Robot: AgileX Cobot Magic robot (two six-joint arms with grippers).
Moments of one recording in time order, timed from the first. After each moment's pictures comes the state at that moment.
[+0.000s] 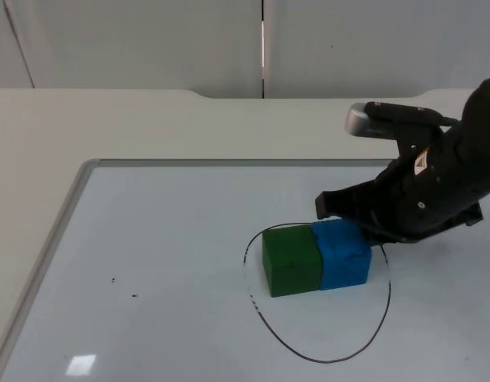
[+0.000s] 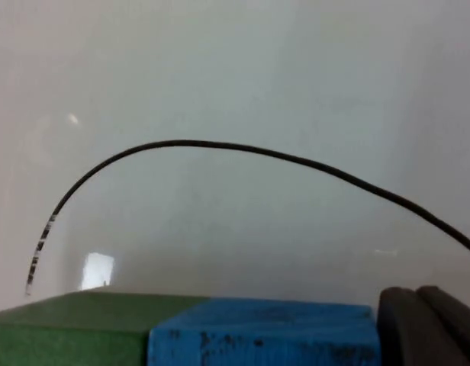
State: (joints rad) right arm 0.51 1.99 -0.99 0.13 0.14 0.27; left arm -0.11 0.00 -0.50 0.00 1.07 0.05
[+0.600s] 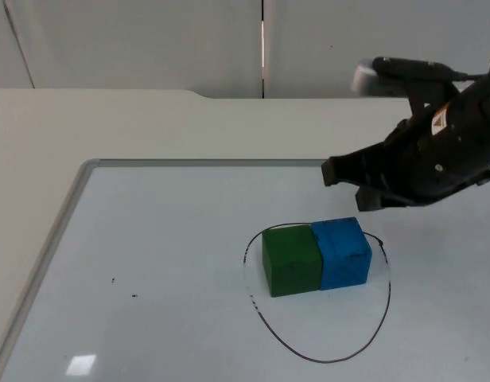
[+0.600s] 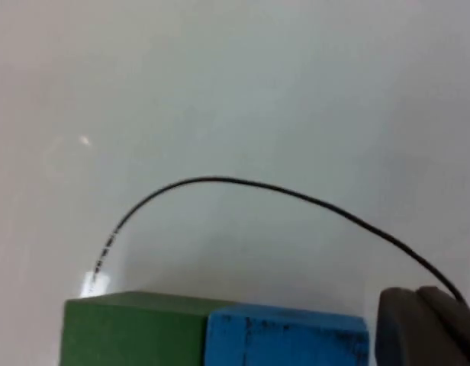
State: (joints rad) right arm 0.51 1.86 -0.99 0.08 0.19 0.25; left arm 0.02 0.00 -0.50 0.00 1.07 0.05
